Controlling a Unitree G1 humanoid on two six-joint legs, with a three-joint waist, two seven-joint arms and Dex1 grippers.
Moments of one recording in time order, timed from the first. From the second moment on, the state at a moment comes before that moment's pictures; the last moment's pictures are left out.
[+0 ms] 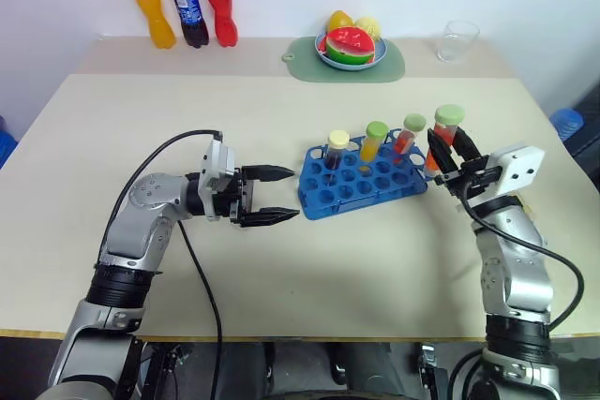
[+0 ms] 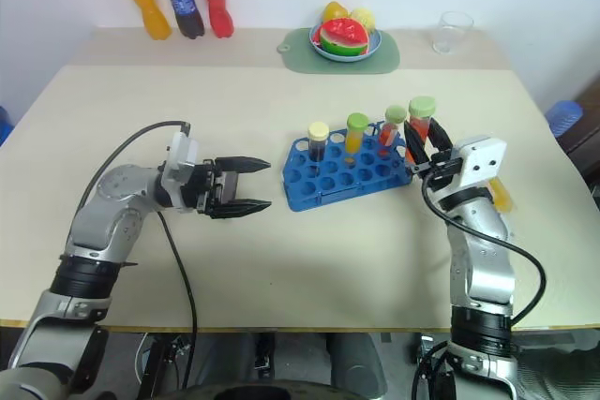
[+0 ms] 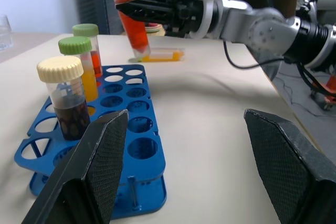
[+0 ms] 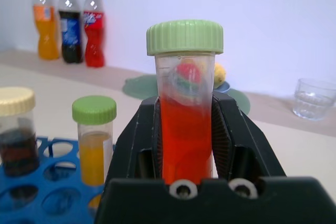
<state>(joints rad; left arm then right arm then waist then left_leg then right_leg) -0.45 0.52 -0.06 0.01 -0.51 0.21 -1.30 -0.21 -0.27 -0.29 -0.09 0.22 -0.04 0.45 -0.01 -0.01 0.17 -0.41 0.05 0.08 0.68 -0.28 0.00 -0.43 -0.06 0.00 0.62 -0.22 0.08</state>
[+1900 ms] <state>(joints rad) -0.36 0.51 -0.06 -0.06 -0.51 0.21 -1.25 -0.63 -1.07 -0.07 0.67 0.26 0.68 0.87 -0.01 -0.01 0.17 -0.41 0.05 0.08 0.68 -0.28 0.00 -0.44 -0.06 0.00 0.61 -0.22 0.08</state>
